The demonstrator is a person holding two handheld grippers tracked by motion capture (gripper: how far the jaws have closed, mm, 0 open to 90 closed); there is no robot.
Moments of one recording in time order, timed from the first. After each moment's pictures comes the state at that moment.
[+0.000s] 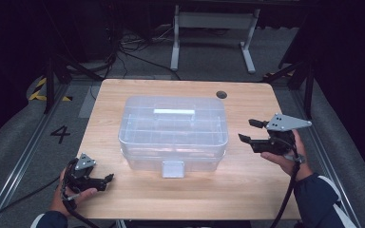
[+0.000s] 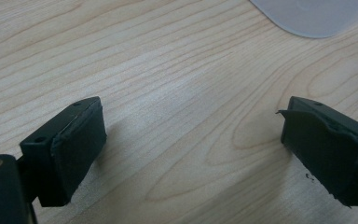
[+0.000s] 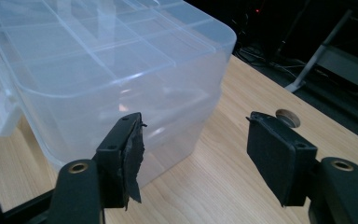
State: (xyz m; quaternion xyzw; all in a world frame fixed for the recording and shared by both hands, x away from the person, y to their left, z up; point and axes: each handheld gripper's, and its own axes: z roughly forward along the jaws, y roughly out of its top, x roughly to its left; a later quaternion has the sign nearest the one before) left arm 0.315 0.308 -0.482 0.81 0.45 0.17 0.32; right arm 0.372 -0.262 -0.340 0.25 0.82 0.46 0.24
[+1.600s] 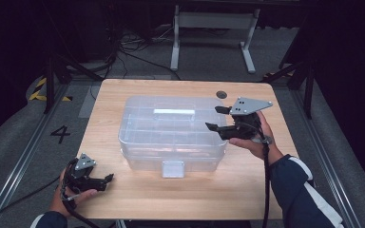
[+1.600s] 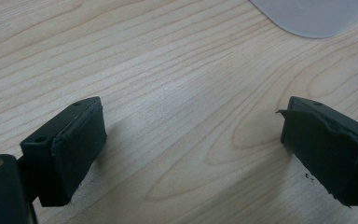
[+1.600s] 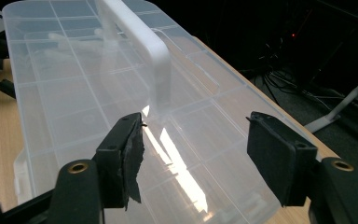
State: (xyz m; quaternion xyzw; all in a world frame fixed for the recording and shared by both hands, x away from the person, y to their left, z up) left arm 0.315 0.308 -0.482 0.82 0.45 0.17 0.32; right arm 0.402 -0.176 -0.313 0.19 0.83 0.47 0.21
